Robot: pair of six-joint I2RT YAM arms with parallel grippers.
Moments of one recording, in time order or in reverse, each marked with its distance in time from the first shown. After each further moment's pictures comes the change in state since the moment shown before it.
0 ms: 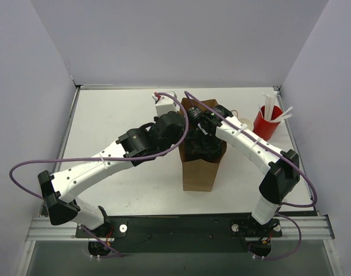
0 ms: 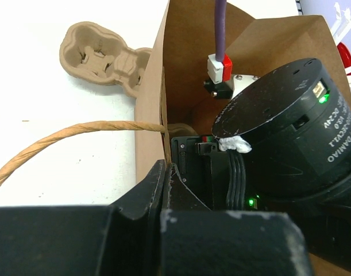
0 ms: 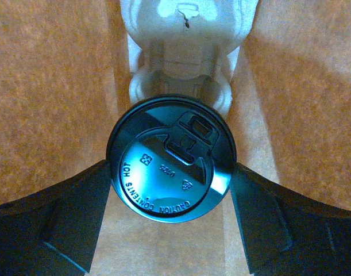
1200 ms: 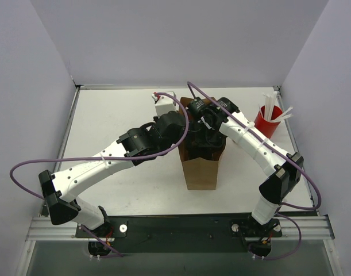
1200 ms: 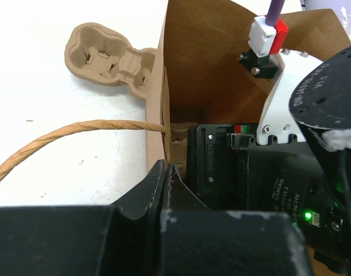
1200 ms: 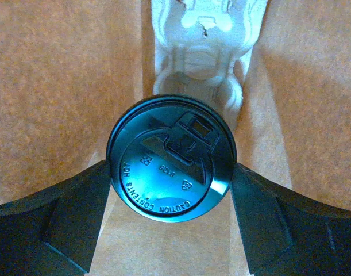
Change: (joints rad) left arm 0.005 0.006 0.001 -0.005 -0.014 -0.009; right arm 0.000 0.000 0.157 -0.087 0.028 -0.011
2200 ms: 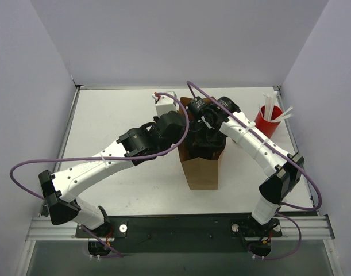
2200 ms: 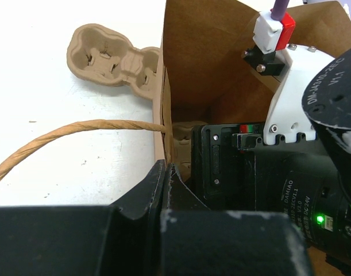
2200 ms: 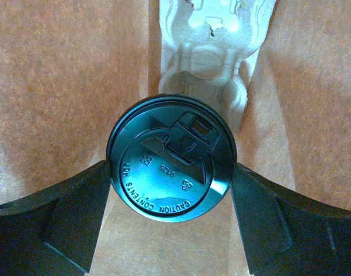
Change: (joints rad) left arm 0.000 0.001 0.003 -0.003 0.000 0.012; right arm 0.002 0.000 0.027 -0.024 0.006 -0.014
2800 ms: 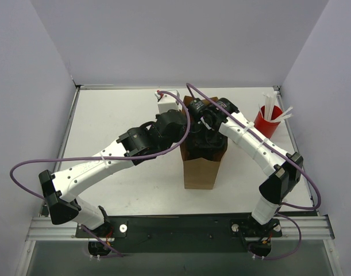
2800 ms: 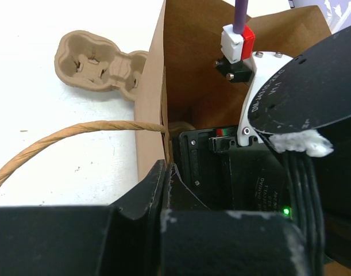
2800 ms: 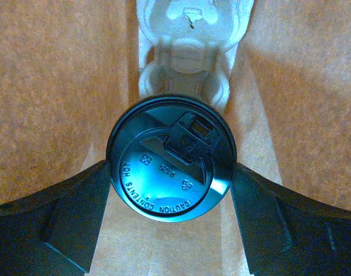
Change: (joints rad) left arm 0.000 0.003 0.008 0.034 0.034 0.050; right arm 0.000 0.000 -0.031 0.009 0.000 -0.003
